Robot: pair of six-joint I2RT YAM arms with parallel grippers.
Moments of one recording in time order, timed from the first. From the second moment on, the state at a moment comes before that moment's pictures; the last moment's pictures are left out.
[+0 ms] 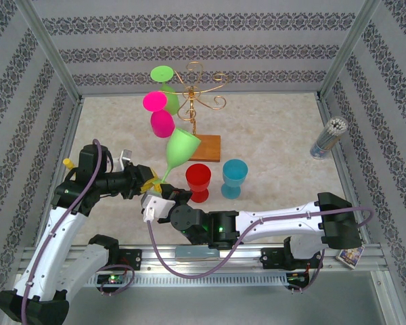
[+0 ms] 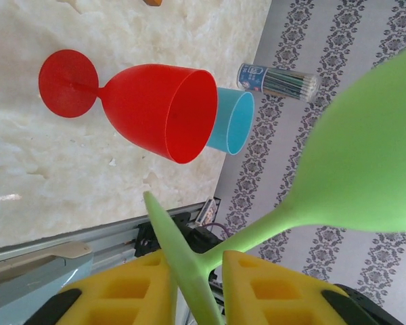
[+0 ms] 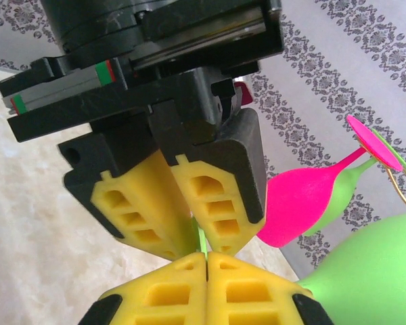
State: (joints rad) left arm -0.19 0.79 0.91 -0.84 0.77 -1.09; right arm 1.51 1.50 1.05 0.21 0.81 -0.52
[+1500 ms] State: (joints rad) left arm -0.19 0.67 0.58 -0.29 0.81 -1.24; right arm 1.57 1.37 1.62 -0.63 0.56 0.09
